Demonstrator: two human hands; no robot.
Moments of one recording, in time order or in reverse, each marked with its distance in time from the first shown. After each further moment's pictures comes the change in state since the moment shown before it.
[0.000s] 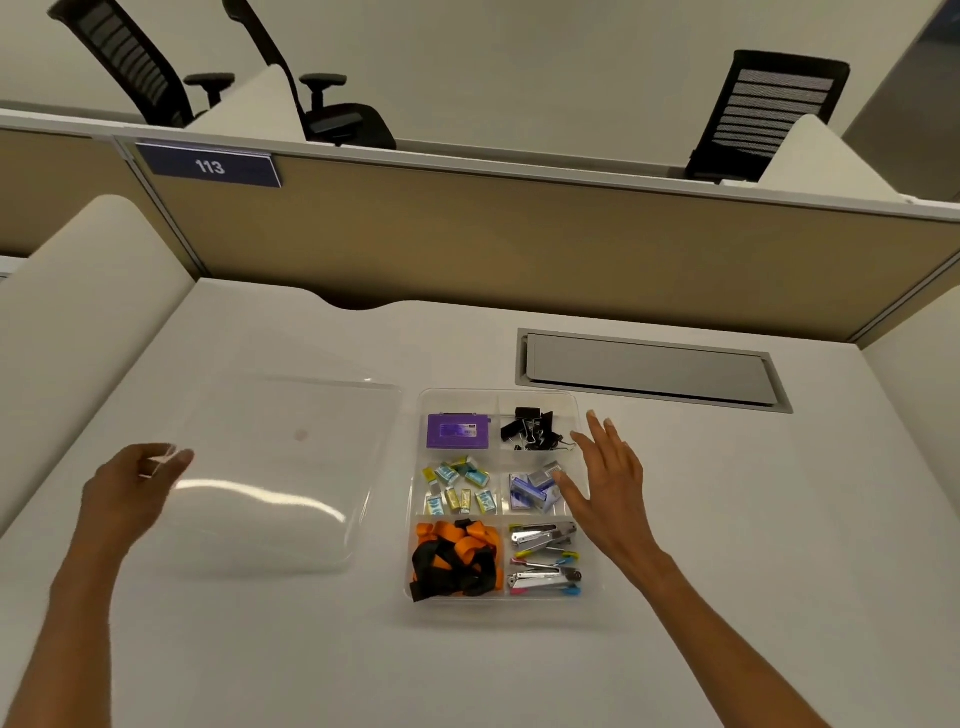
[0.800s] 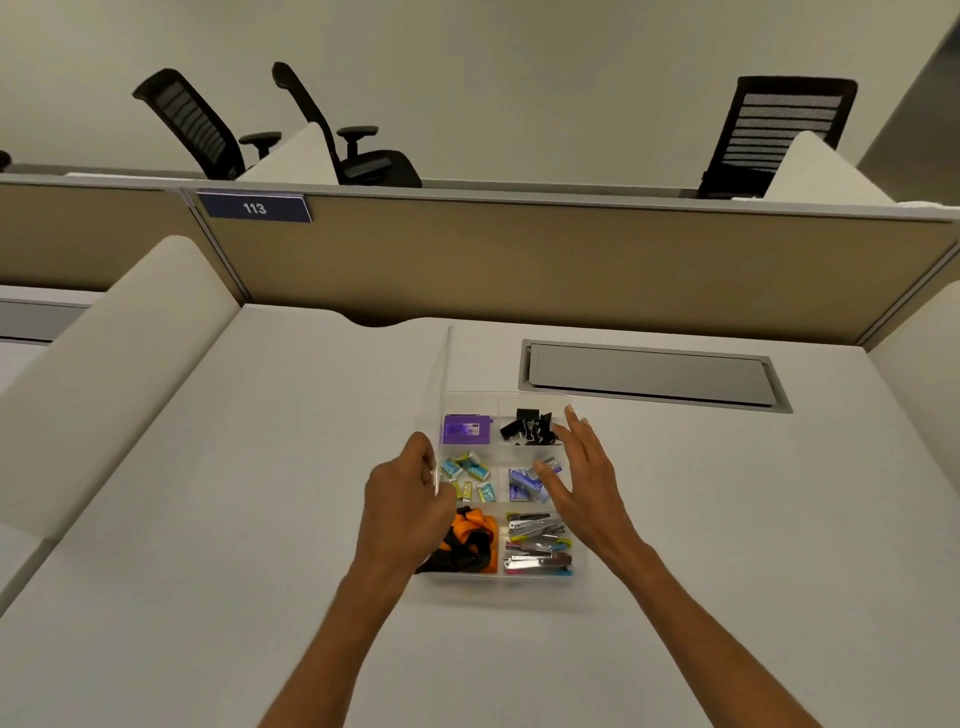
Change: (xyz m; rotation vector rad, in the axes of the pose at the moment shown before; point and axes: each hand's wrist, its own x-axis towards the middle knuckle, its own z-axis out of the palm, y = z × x) left_hand -0.236 0.203 0.084 -0.125 -0.121 0.462; right_hand -0.023 -0.029 -0.028 0.310 -0.114 0.003
